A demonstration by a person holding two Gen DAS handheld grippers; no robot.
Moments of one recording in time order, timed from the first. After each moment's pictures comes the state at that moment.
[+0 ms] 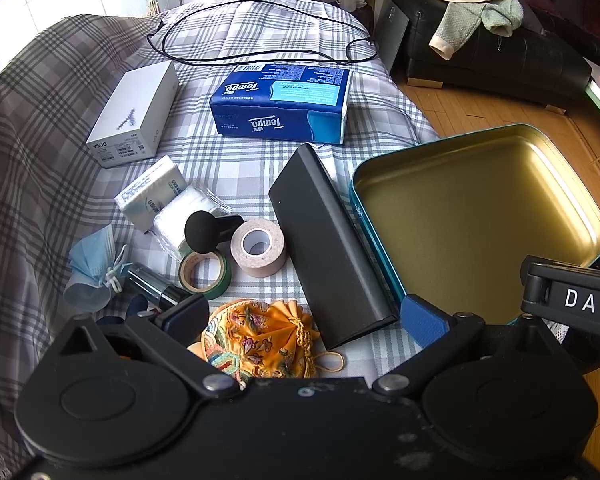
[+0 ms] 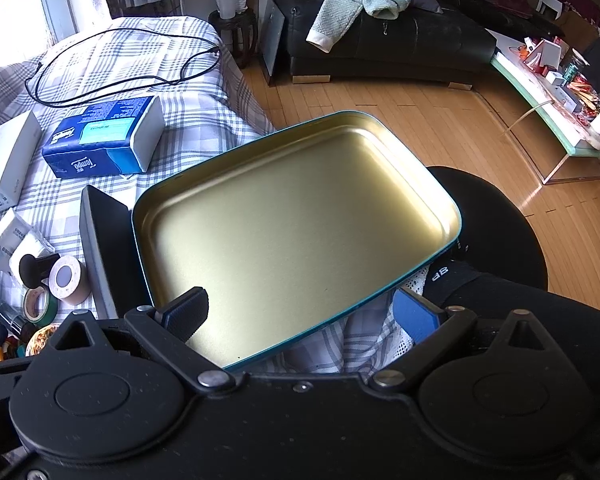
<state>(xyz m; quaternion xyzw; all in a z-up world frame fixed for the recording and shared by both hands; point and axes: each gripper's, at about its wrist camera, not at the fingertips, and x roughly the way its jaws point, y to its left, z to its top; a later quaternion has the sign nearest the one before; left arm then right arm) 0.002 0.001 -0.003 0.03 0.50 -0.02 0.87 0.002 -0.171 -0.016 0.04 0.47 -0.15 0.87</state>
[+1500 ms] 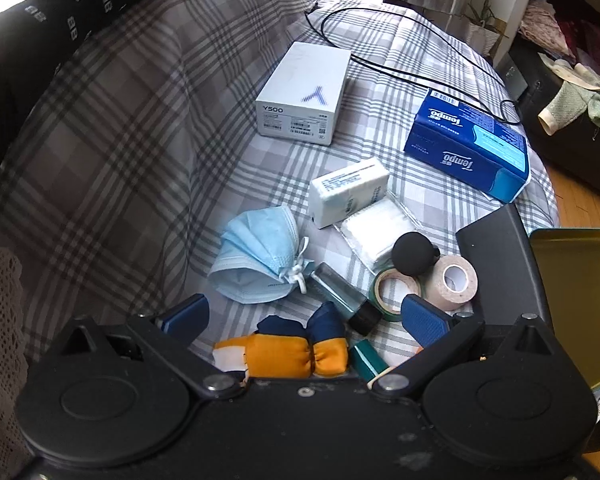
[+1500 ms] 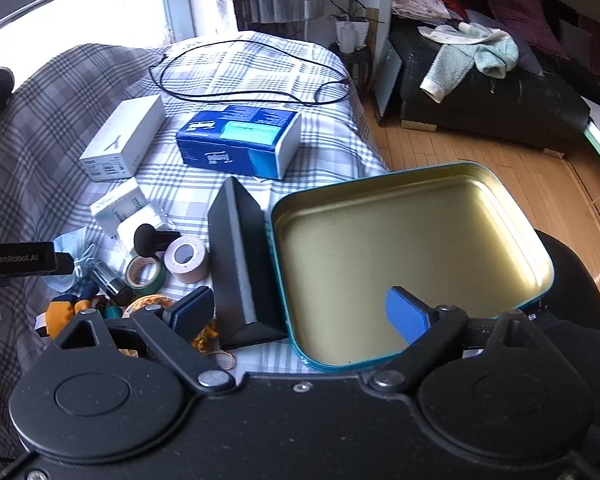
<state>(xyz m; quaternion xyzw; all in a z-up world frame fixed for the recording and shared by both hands) 0.004 0.167 -0.007 -0.08 0.48 0.10 0.87 -0.018 -0.102 -0.004 -0.01 0.42 0.02 0.91</state>
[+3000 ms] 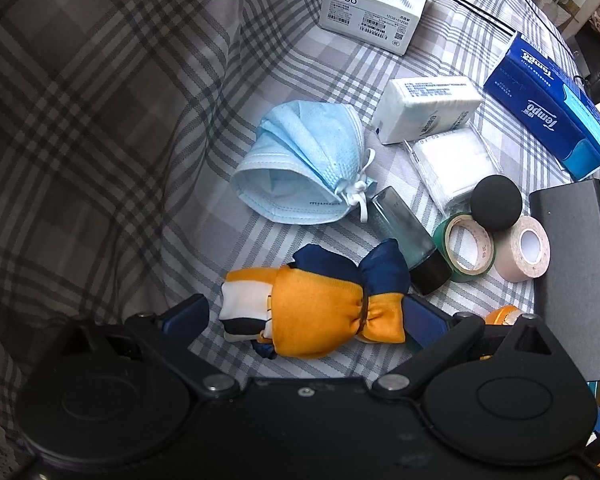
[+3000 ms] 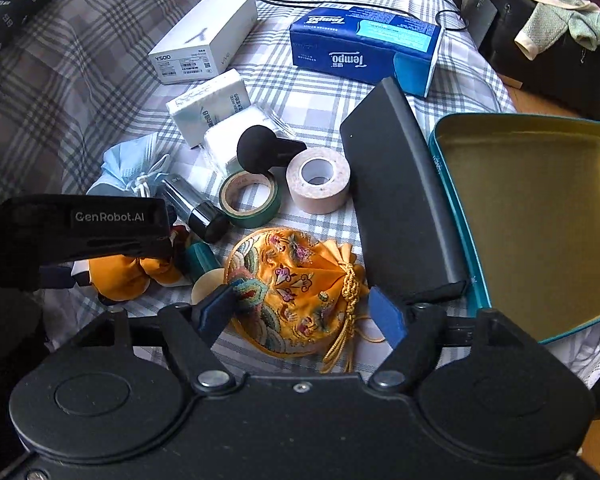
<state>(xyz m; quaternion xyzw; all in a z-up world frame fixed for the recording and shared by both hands) 0.015 0.193 -0.078 -0.16 0.57 0.15 0.79 0.014 -0.012 -0.077 0.00 0.51 0.09 0.85</state>
